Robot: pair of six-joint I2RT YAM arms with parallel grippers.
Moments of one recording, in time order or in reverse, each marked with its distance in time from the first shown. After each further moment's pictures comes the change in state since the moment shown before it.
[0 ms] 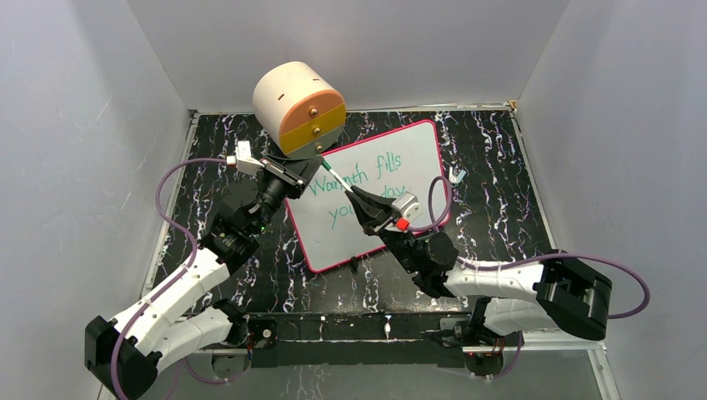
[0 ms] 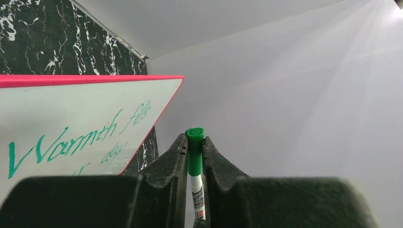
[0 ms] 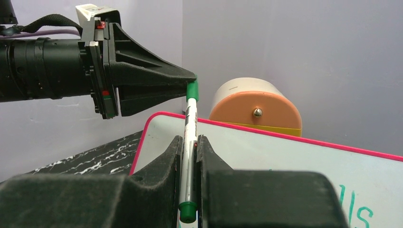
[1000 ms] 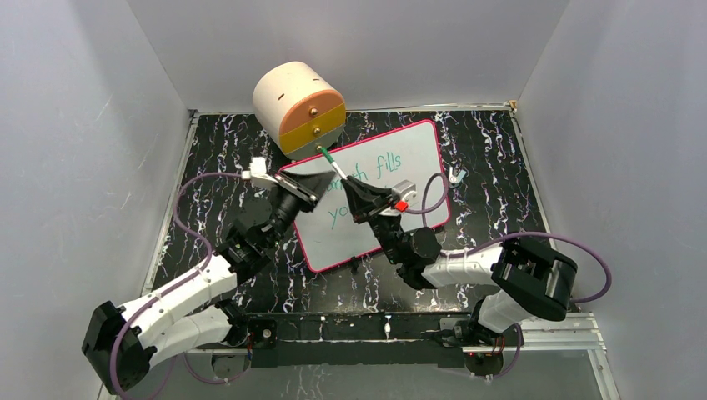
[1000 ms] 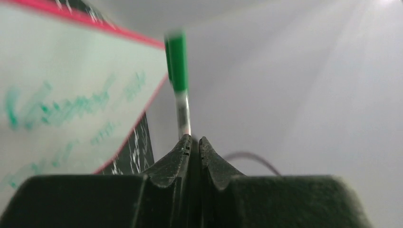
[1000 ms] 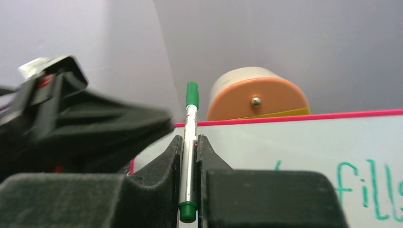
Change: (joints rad) left arm -0.109 0.018 -0.124 0.191 -0.172 -0.011; right arm -0.027 0.246 0.063 0.239 0.097 0.166
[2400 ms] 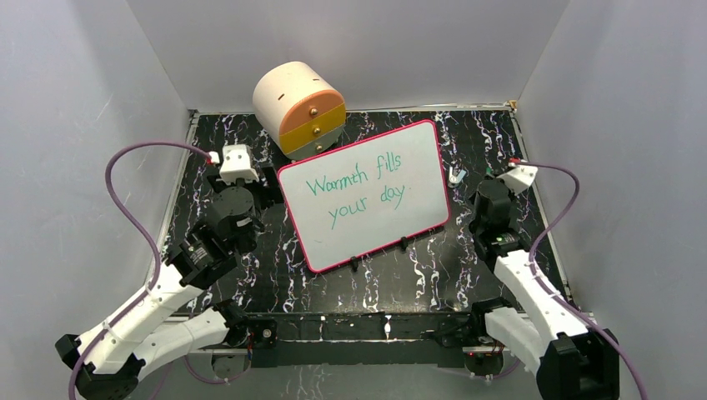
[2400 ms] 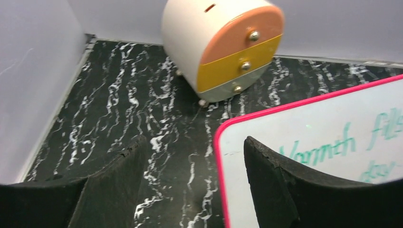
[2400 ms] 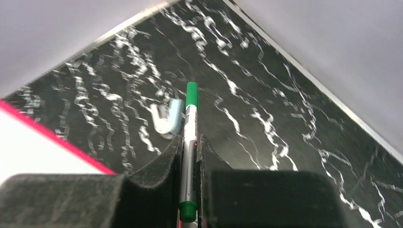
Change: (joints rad) left arm -0.083 -0.139 0.371 -0.779 -0.552 1.028; right arm -0.837 -0.583 0.005 -1.386 0.232 0.402
